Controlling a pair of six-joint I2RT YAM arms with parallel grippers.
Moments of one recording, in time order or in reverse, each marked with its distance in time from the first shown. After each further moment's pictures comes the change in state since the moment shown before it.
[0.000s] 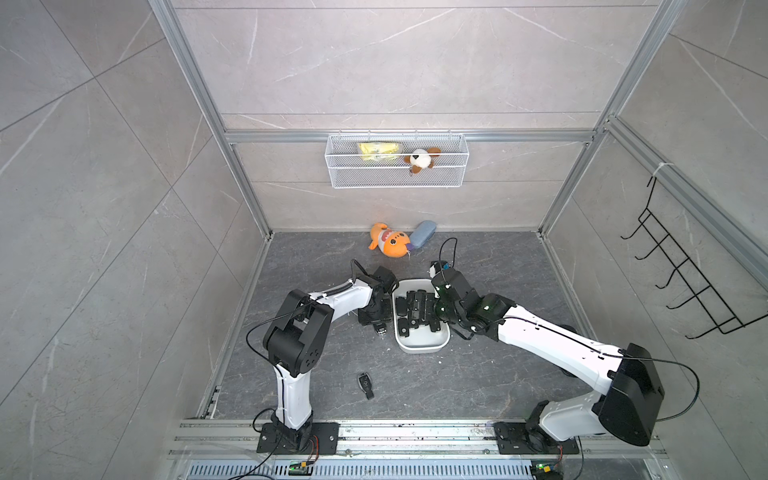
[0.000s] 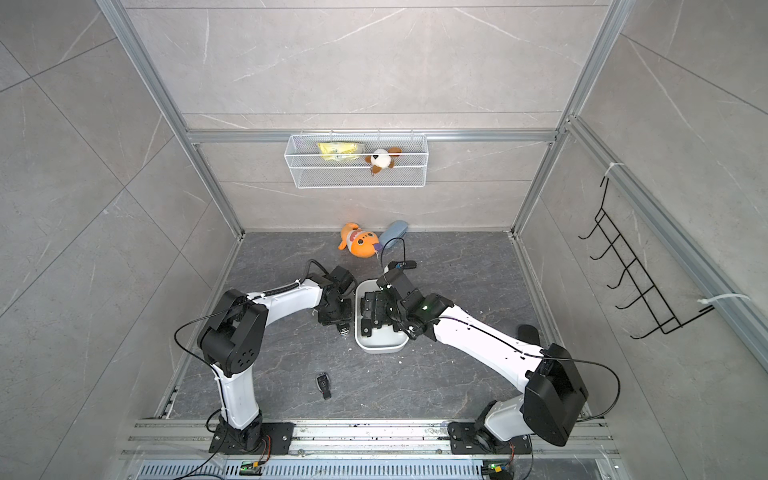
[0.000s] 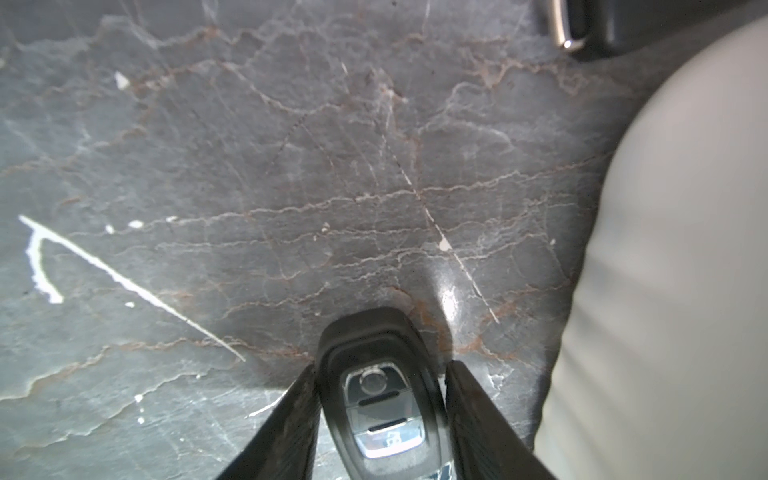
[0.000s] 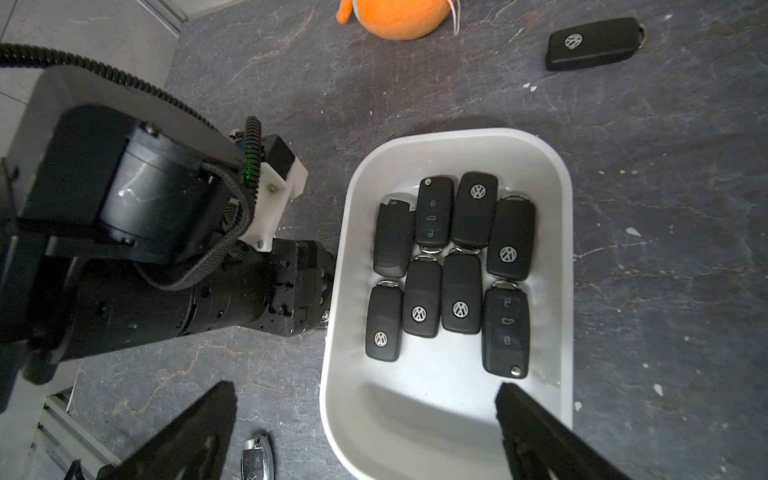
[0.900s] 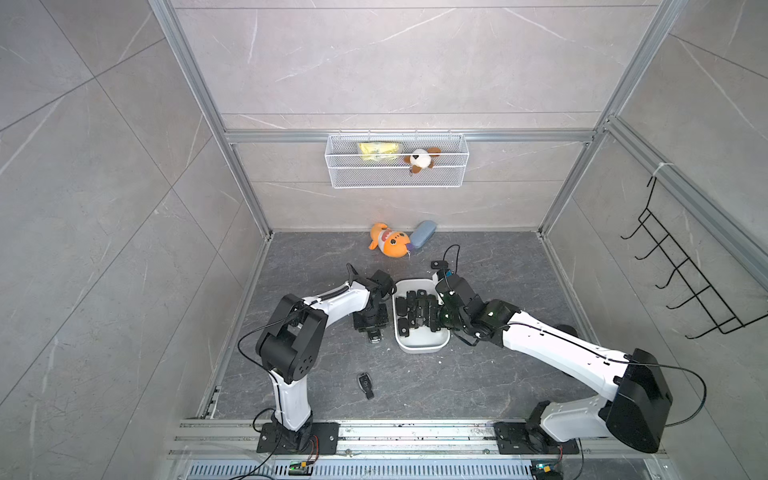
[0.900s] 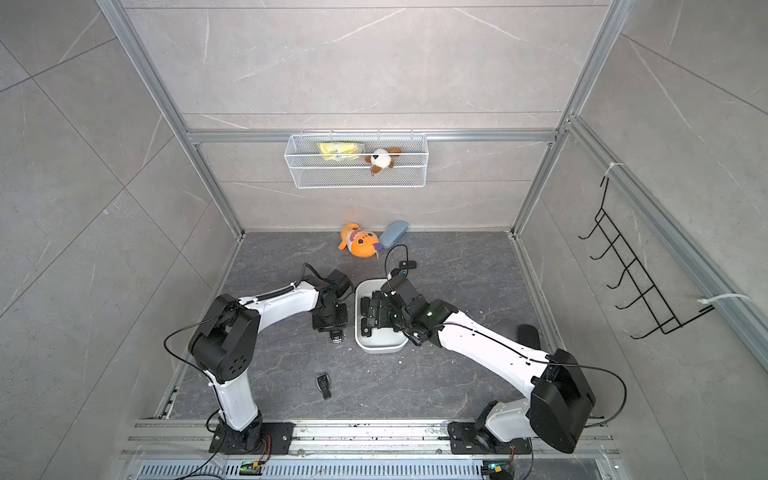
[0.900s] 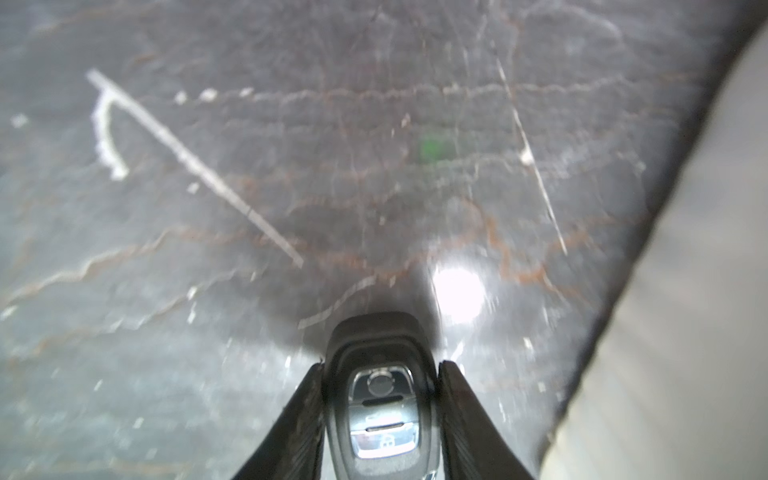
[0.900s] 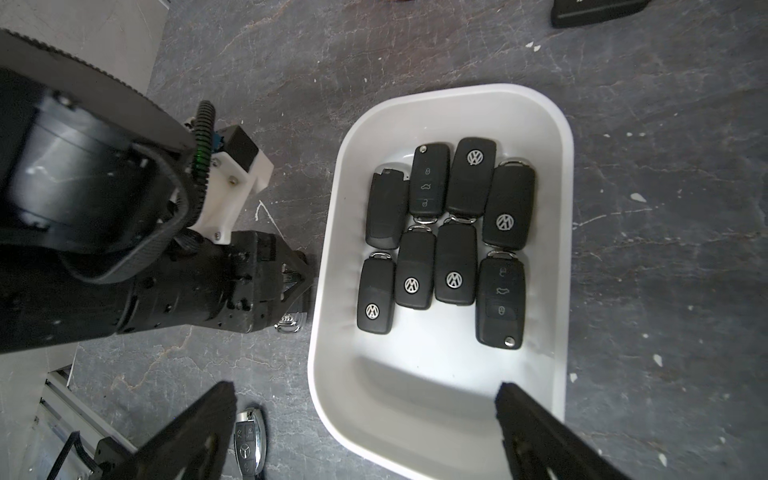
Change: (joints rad) left arm -0.024 -0.094 -0.036 -0.122 -0.010 -0.092; right arm 0.000 -0.056 -0.084 0.004 -0.033 0.009
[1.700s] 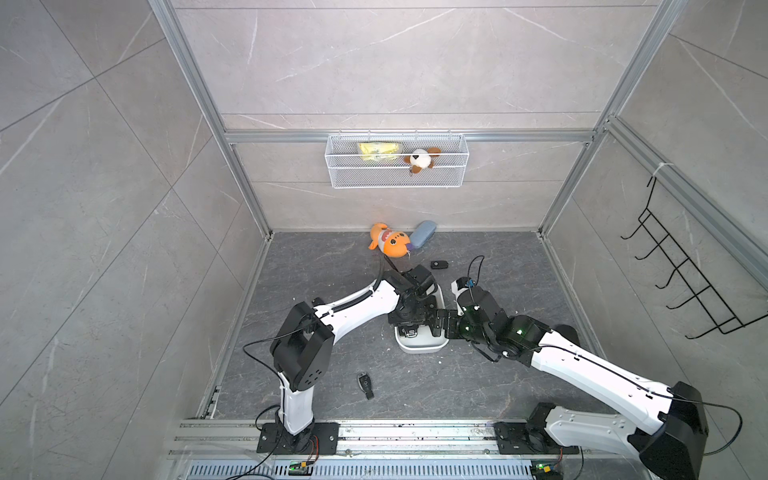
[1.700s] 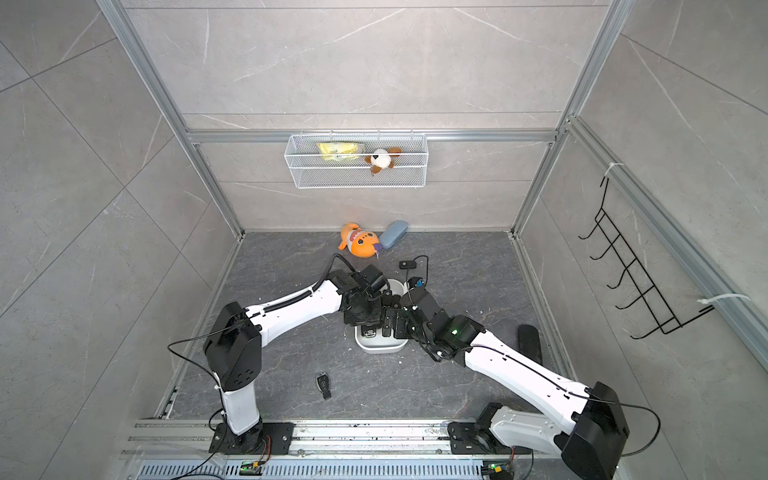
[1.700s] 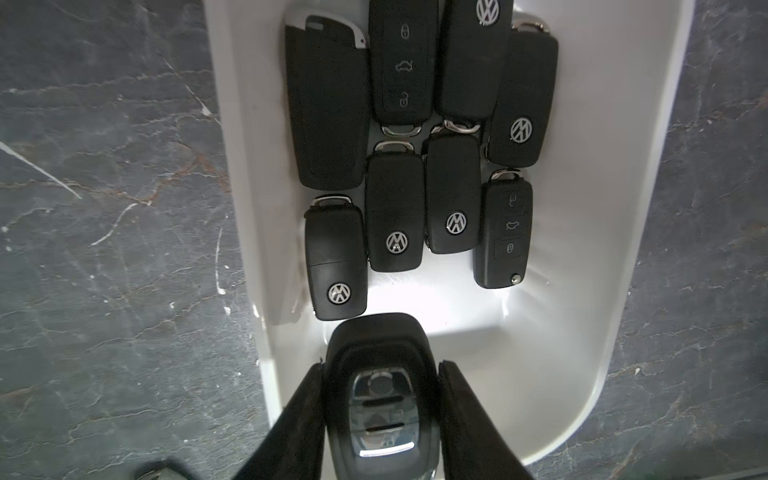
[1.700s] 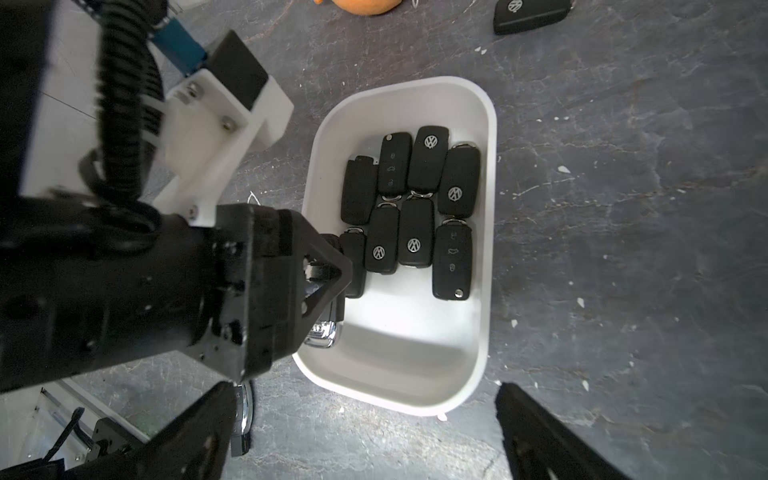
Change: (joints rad) left arm -0.249 0.079 0.301 -0.085 -0.007 -0.148; right arm 0.000 -0.236 -0.137 -0.067 0.040 0.003
